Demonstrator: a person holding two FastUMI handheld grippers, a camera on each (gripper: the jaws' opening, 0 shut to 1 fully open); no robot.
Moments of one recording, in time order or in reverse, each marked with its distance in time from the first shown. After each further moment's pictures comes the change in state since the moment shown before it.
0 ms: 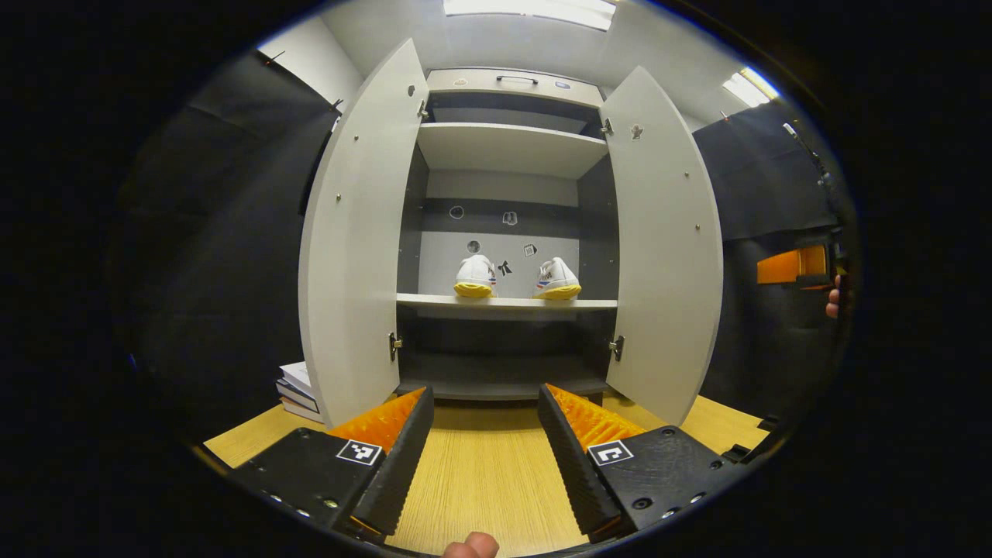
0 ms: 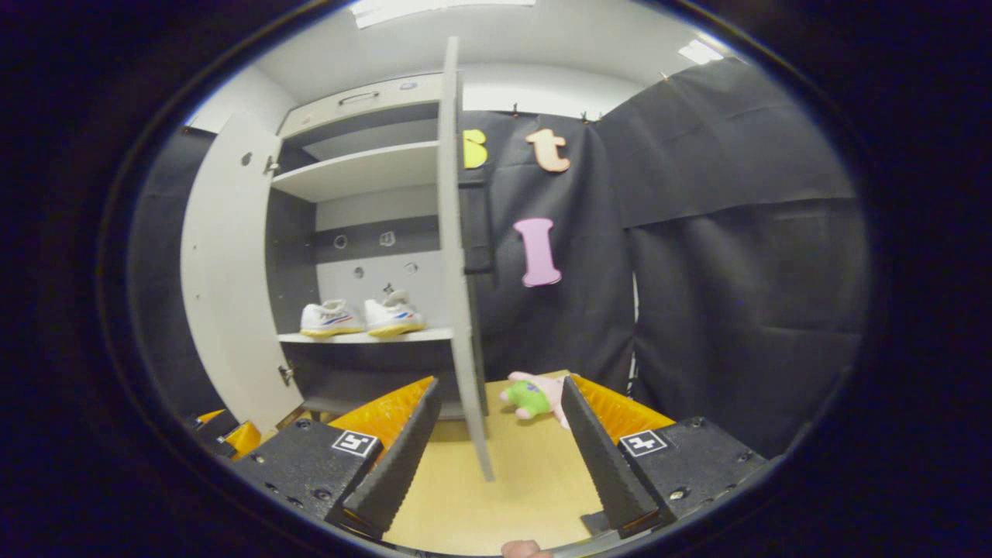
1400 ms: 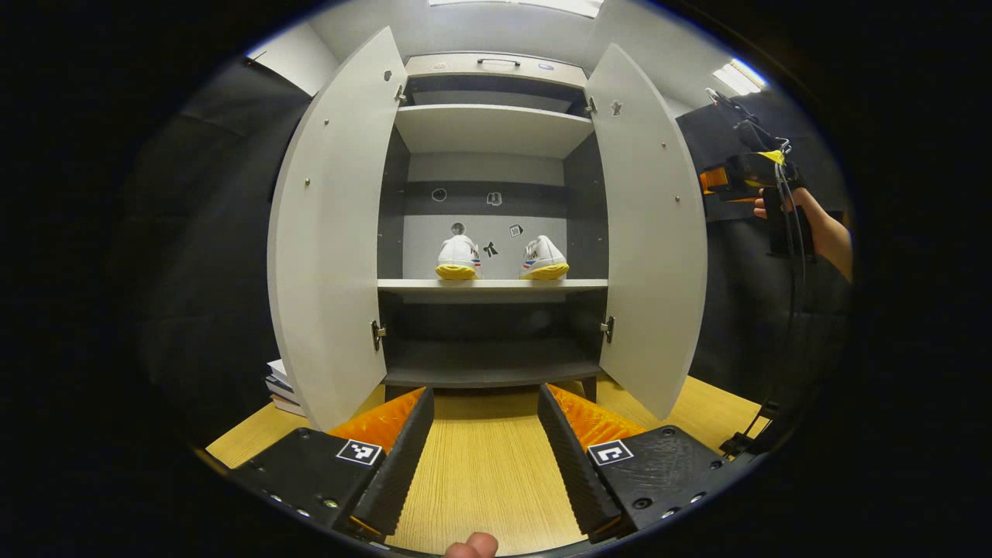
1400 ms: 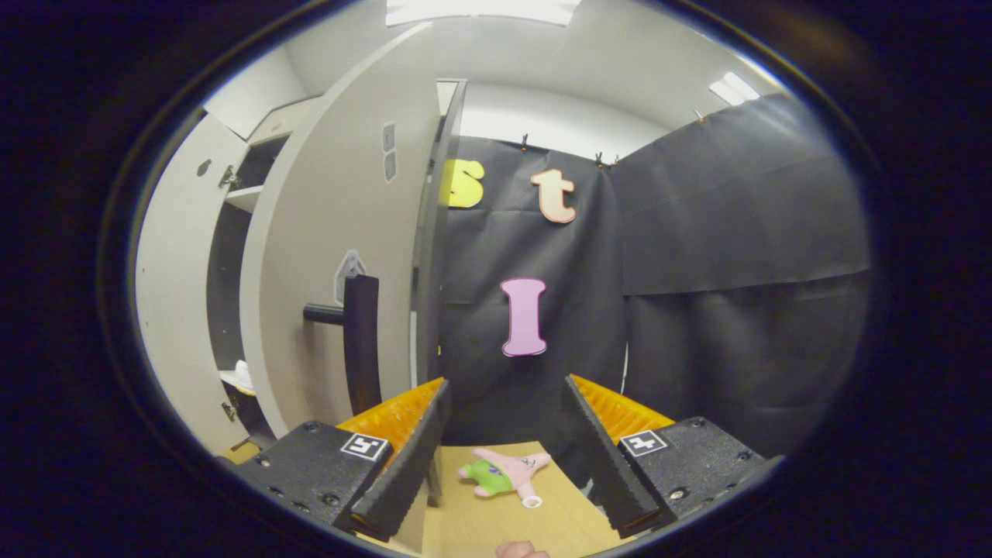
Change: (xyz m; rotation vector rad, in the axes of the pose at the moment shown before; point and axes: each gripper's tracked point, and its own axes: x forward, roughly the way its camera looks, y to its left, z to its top) left arm 0.026 -0.002 -0.012 0.041 0.063 -0.037; right arm 0.125 0.025 0.112 -0.112 -0.122 0.035
